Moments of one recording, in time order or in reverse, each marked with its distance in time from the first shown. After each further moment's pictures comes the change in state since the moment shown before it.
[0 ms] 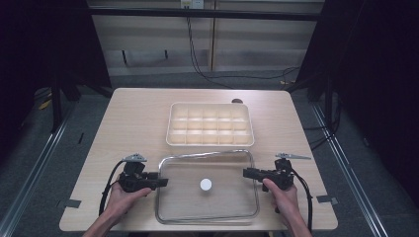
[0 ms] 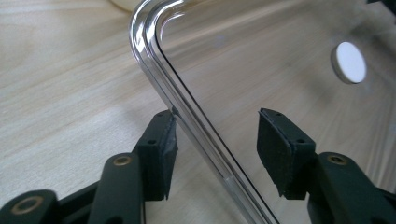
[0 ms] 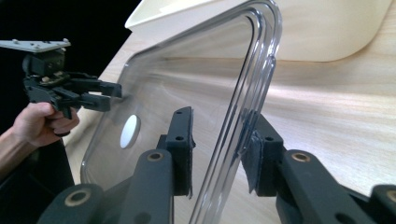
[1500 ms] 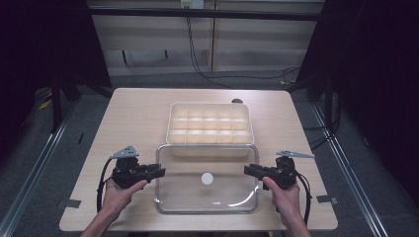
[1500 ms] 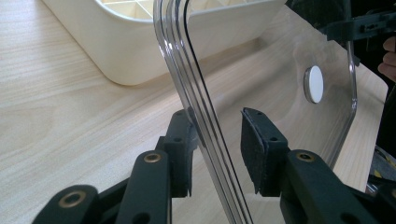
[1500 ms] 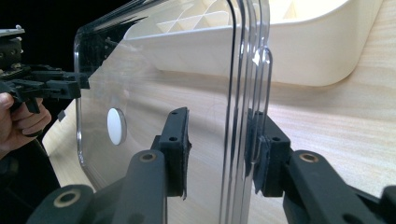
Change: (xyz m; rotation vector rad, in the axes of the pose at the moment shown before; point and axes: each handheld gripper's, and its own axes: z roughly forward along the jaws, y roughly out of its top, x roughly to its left) left arm -0.014 0.019 -0.030 -0.144 -0.025 0.076; right arm 0.027 0.011 -0.011 -0.041 -0.098 -0.063
